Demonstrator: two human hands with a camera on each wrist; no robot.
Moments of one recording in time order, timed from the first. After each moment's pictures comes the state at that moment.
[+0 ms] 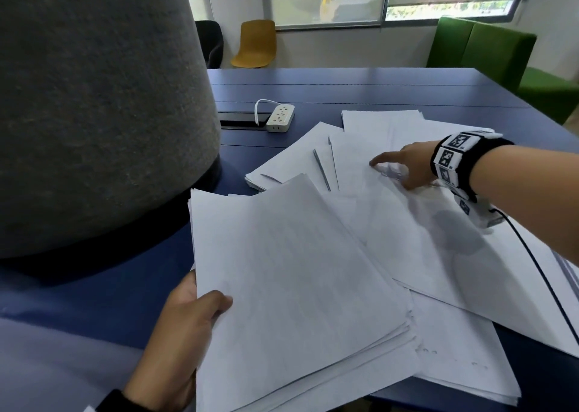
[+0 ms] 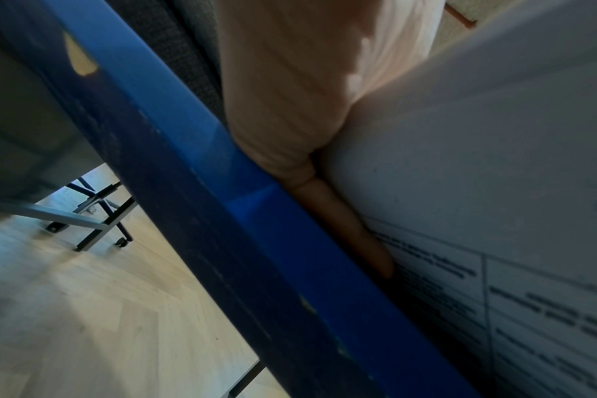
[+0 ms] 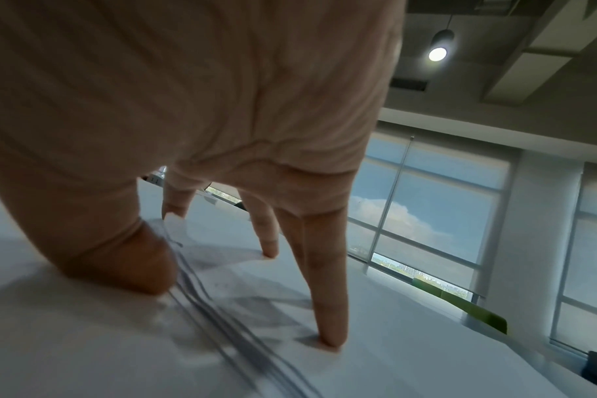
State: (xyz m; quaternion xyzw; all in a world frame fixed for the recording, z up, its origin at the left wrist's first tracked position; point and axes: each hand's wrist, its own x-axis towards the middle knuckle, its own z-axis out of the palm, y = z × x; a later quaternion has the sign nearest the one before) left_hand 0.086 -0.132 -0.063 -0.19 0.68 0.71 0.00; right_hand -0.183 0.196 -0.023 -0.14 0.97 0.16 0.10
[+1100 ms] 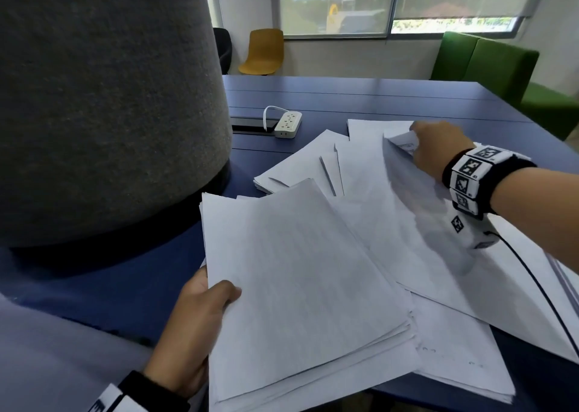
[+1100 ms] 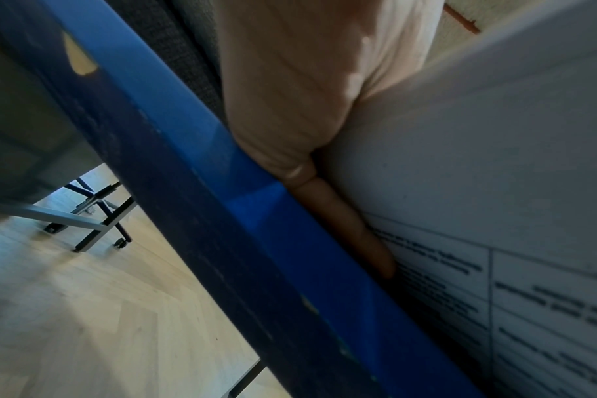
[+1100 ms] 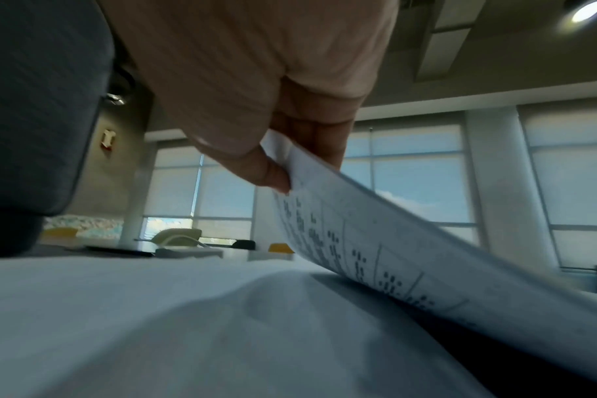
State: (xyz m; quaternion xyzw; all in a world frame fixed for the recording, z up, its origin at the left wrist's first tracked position) left_hand 0.088 -0.133 -0.063 -0.17 0.67 0.72 0.01; right_hand -0.156 0.192 0.008 -0.03 0.99 -0.02 -0.15
